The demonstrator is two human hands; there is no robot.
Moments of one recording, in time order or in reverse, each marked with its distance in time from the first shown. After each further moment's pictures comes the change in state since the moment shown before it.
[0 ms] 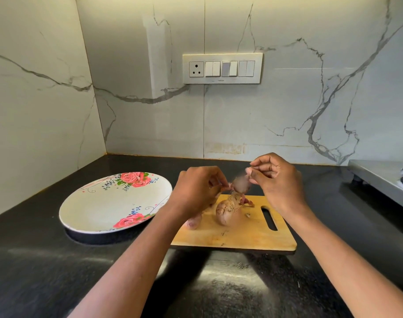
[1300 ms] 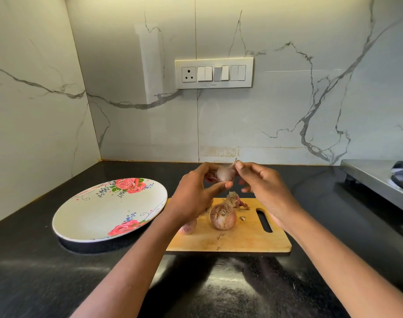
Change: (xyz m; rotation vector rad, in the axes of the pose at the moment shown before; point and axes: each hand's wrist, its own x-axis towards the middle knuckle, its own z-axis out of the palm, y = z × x) left_hand -0.006 0.011 -0.002 -0.286 0.012 -0.022; right_hand -0.005 -0.008 0.005 0.293 -0.212 0.204
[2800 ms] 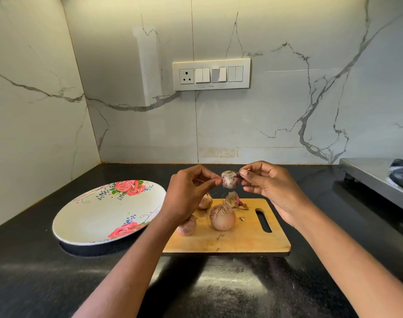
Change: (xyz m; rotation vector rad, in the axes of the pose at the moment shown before) left_hand -0.001 -0.005 -0.005 -0.090 0.118 0.022; right_hand 0.005 -0.002 -0.021 0.107 -0.004 0.098
